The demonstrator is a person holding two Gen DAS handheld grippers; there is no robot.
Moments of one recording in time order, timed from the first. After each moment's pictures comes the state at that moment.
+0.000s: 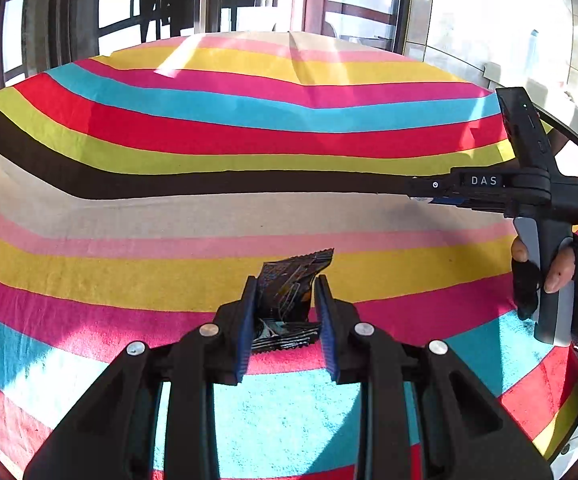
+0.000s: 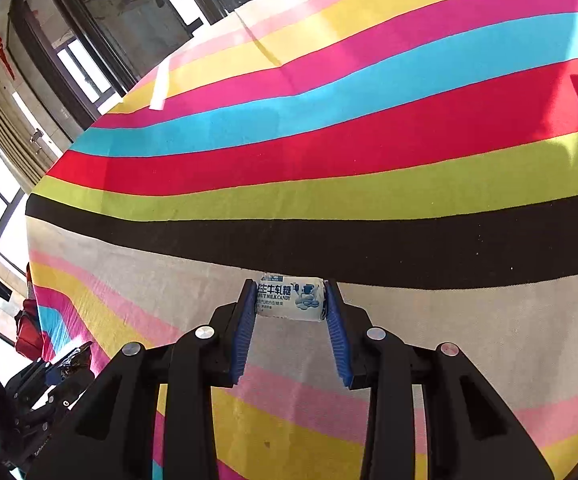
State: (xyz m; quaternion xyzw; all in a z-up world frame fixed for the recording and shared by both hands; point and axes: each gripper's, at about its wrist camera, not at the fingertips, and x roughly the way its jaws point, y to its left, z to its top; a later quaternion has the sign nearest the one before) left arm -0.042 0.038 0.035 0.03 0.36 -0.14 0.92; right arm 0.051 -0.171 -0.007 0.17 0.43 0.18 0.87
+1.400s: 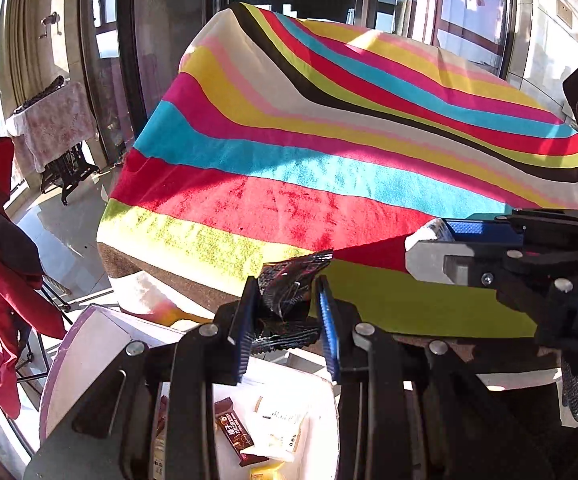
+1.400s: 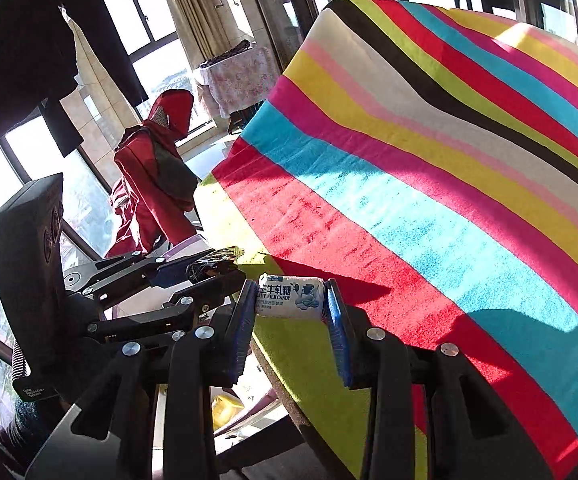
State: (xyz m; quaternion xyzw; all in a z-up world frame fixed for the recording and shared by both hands) left arm -0.221 0.222 0.016 -0.04 0.38 0.04 0.92; right arm -0.159 0.124 0.018 -0.06 0.41 0.45 0.79
